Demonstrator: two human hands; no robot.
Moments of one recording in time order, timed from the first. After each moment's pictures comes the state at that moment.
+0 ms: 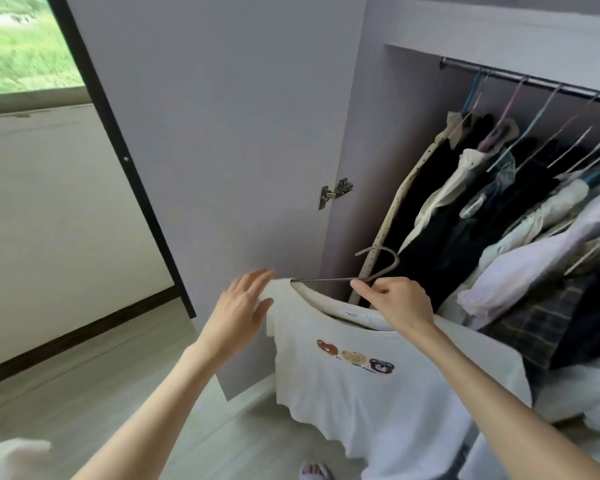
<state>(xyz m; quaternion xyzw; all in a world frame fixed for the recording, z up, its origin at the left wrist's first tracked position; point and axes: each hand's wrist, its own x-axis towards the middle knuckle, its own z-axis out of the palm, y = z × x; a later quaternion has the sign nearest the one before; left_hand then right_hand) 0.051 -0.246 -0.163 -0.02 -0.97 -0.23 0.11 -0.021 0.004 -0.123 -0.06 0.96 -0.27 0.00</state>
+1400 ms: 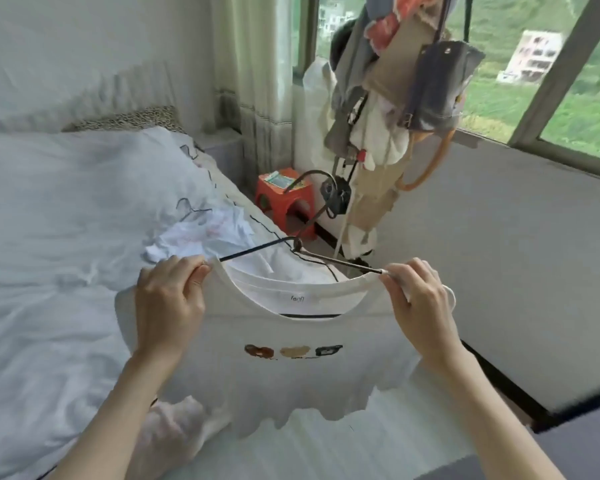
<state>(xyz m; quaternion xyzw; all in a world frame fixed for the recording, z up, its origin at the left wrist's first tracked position) 0.526 -0.250 -0.096 0.65 -0.58 0.18 0.46 0.223 -0.336 -0.095 -0.78 0.44 -0.44 -0.04</state>
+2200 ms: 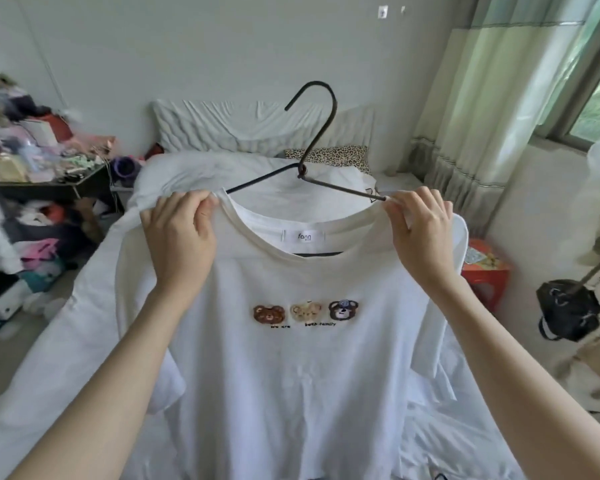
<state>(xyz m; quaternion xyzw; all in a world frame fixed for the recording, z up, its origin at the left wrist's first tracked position) 0.878 -0.282 -0.026 0.74 -0.33 0.43 0.39 0.691 -0.513 -0.021 -0.81 0.19 -0.55 0.03</state>
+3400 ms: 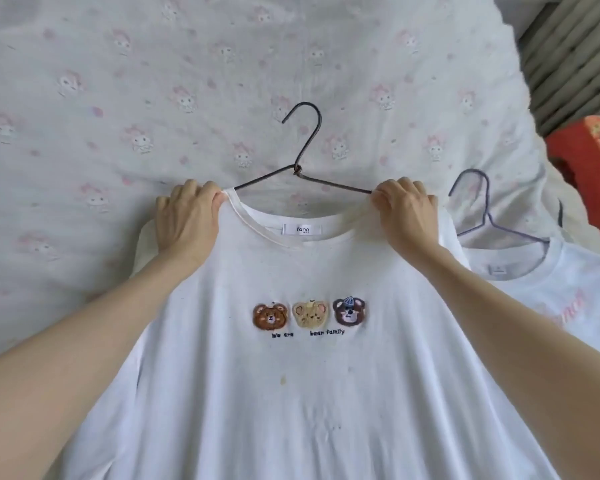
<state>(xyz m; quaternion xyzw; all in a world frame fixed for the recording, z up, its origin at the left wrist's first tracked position) 1.283 -0.600 -0.476 0.92 -0.36 0.08 0.12 1.090 -0.827 -0.464 -0.91 0.37 -0.14 0.10</state>
